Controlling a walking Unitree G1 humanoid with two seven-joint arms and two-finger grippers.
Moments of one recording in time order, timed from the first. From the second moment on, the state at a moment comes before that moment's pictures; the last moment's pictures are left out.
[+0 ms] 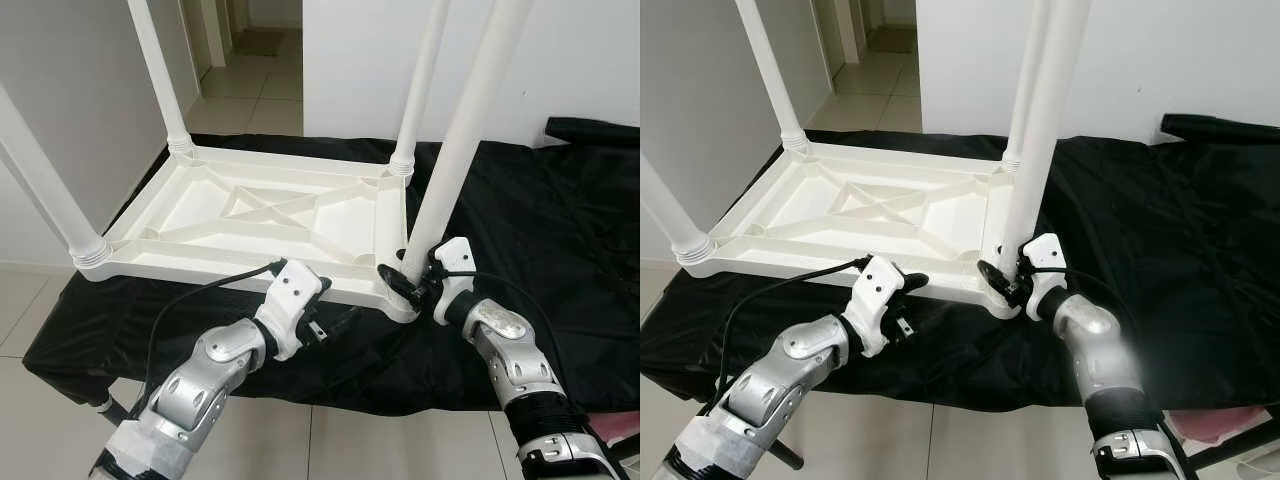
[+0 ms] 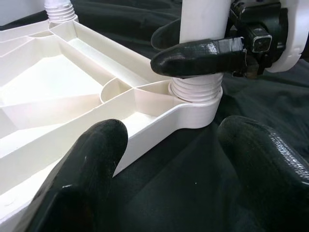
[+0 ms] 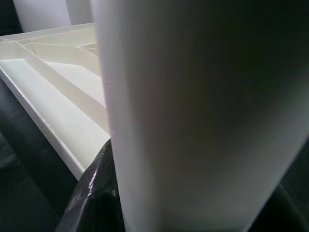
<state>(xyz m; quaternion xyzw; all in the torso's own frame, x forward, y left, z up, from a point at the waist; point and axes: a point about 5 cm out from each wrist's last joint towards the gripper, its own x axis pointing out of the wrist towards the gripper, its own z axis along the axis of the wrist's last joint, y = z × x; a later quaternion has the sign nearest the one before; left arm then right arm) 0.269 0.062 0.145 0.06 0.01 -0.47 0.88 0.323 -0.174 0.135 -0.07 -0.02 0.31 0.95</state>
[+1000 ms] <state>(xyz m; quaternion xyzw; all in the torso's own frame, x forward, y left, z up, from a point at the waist) 0.266 0.063 0.145 0.05 0.01 -0.47 0.88 0.303 -0.125 0.126 0.03 0.00 -0.05 1.00</state>
